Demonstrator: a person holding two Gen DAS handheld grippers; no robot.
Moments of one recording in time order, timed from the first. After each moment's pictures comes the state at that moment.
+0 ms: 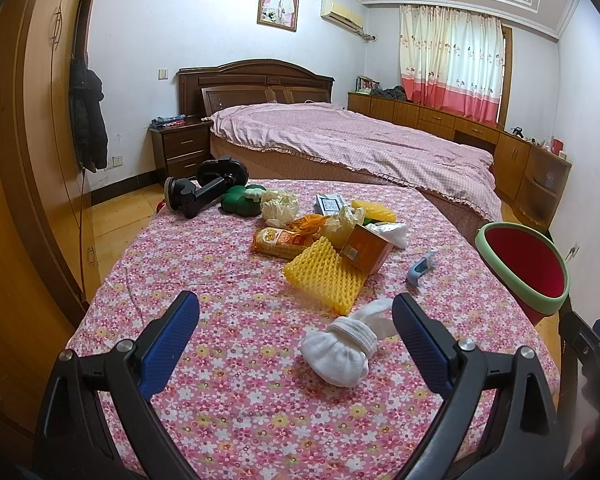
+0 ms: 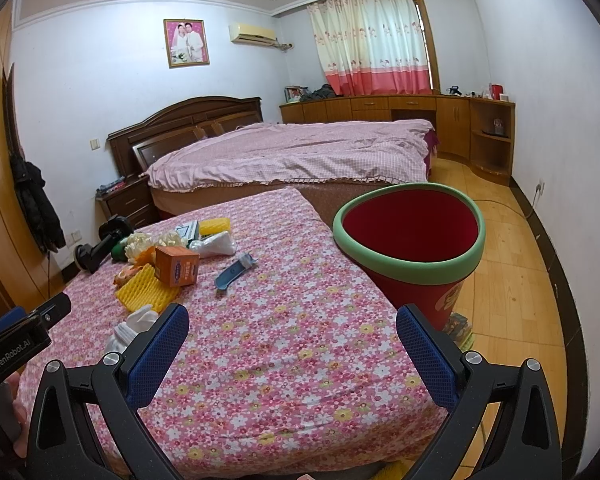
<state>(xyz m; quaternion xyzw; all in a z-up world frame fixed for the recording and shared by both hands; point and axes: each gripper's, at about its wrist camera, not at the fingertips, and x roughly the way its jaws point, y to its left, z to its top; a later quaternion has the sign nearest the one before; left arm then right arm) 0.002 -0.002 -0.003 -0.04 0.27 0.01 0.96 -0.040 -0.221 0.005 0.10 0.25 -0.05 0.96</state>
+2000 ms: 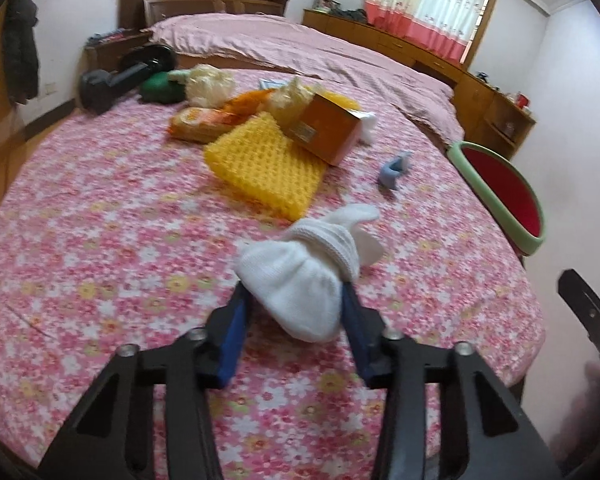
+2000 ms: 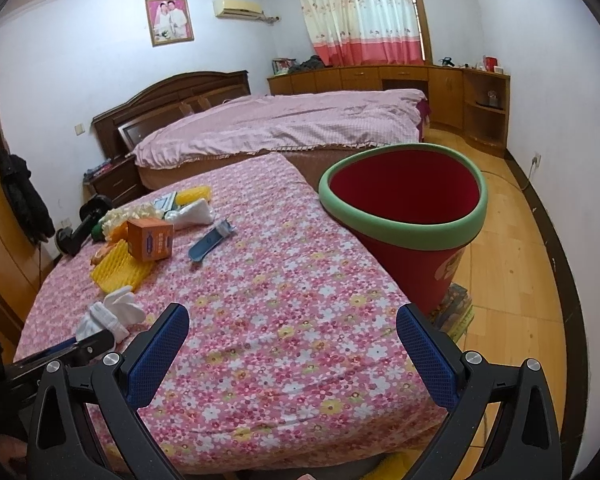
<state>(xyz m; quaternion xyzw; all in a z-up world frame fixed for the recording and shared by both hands) 0.055 -0.017 -0.082 -0.08 0.42 -0.12 0.90 -0.020 -0.233 -0.025 0.11 0.31 -0.06 0.94</state>
